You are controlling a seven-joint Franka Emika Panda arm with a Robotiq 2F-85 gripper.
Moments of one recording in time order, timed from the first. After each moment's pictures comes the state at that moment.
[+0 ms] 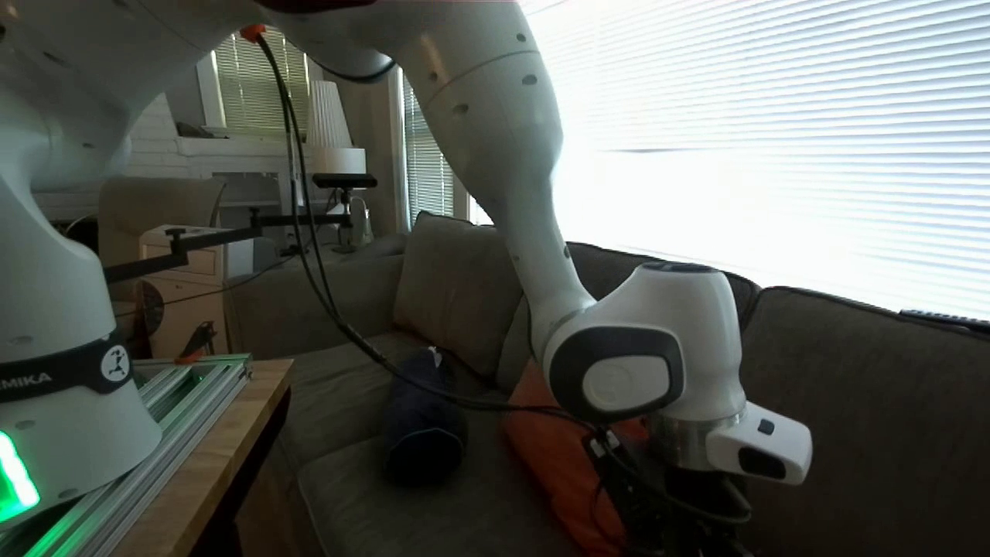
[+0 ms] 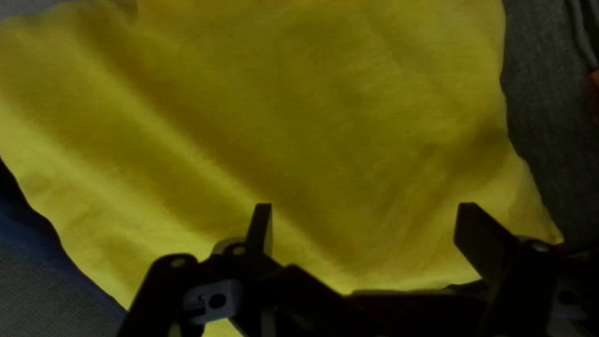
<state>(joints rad) -0.06 0.96 -0.18 -1.76 -0.04 2.92 -0.02</state>
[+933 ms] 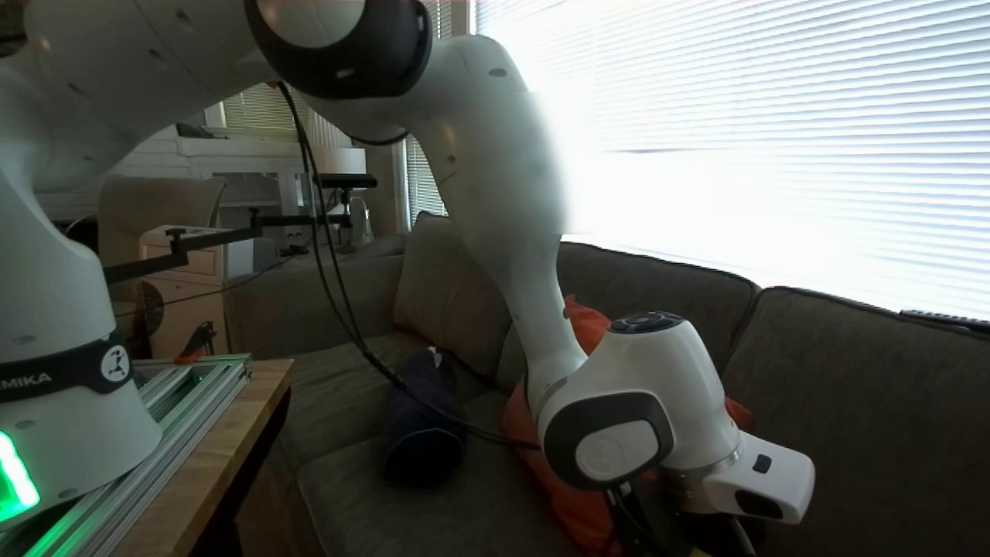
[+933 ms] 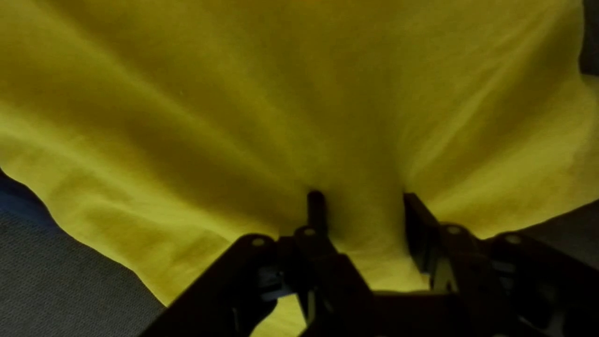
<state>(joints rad) -0.03 1.13 -0.22 -1.65 0.00 3.19 0.09</state>
